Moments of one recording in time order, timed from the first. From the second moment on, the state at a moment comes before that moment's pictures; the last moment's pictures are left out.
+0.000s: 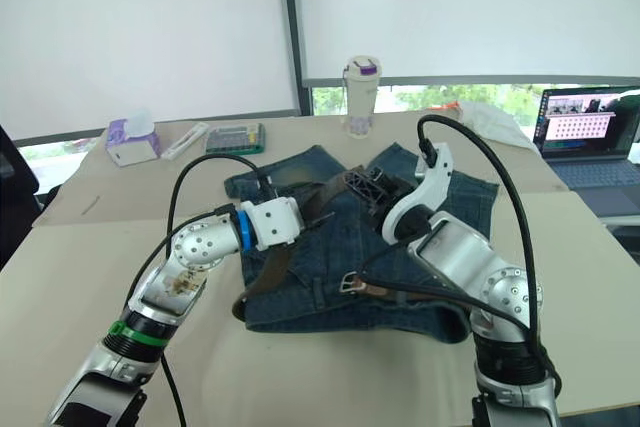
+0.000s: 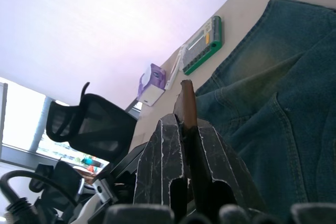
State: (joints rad) left arm -0.57 0.42 -0.28 -0.05 0.17 -0.12 -0.64; right arm -0.49 -0.39 -0.09 -0.43 1.83 0.68 -0.67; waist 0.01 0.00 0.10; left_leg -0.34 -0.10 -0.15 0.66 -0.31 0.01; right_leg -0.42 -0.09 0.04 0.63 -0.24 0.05
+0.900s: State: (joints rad) left arm -0.49 0.65 -0.24 0.10 0.07 -0.36 -0.85; right arm -0.36 -1.18 0.46 -0.78 0.74 0.76 0.07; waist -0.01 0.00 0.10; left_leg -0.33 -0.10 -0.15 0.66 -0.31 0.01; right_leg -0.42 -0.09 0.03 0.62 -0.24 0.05
